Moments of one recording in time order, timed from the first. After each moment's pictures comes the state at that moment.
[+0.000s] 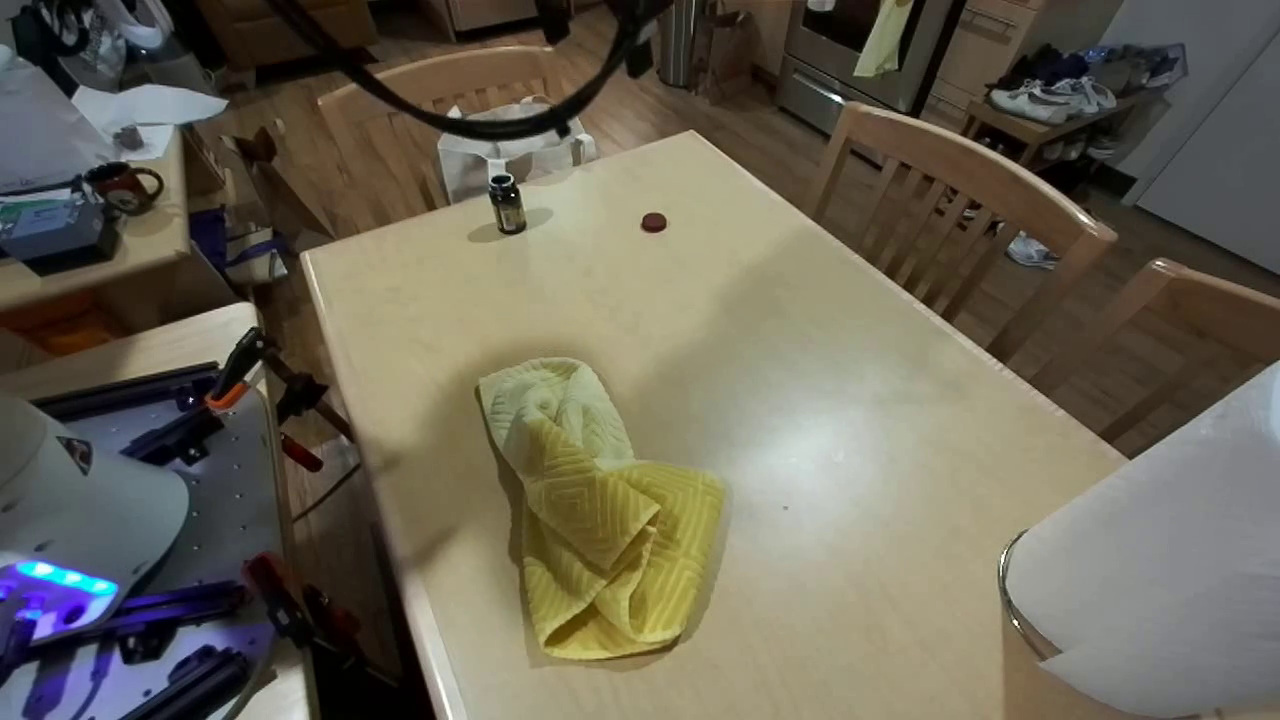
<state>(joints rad) 0.07 -0.17 -0.12 -2.18 0.04 2.21 -0.36</state>
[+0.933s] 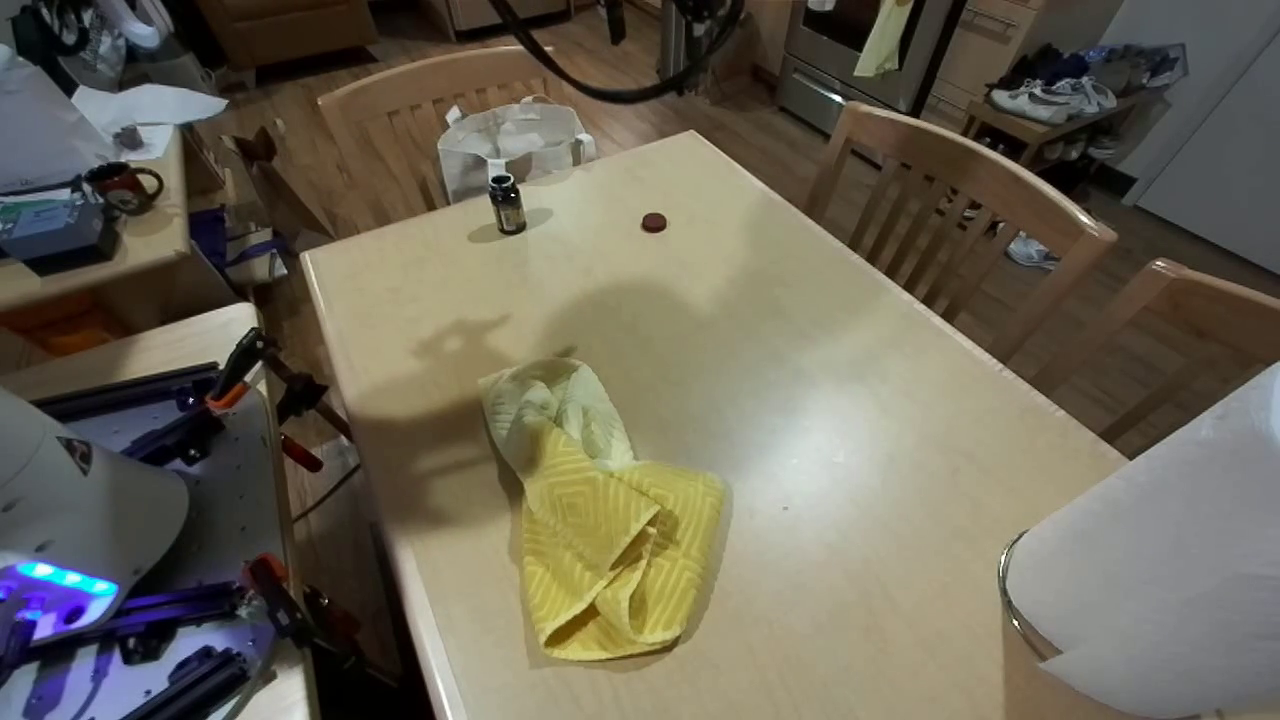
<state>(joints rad) 0.08 0.25 0.06 -1.79 0.03 2.23 -0.36</state>
